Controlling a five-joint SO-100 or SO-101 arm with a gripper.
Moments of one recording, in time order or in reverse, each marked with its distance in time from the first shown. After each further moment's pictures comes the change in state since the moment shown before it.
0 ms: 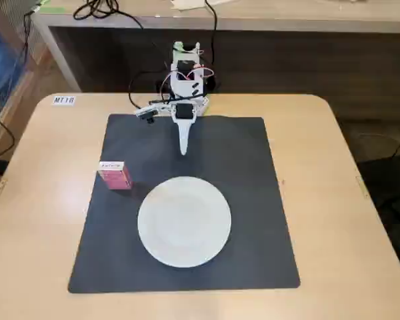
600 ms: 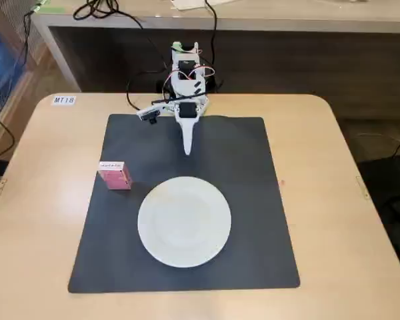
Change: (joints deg) arm -4.5 0.0 -4.0 0.9 -5.8
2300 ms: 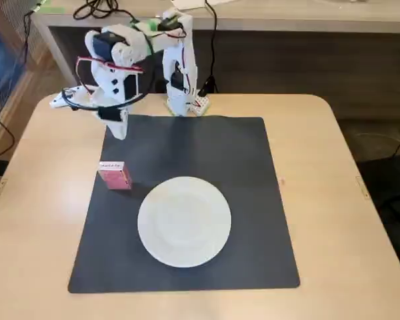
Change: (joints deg) arm 34.1 -101.4 -105.3 47.9 -18.5
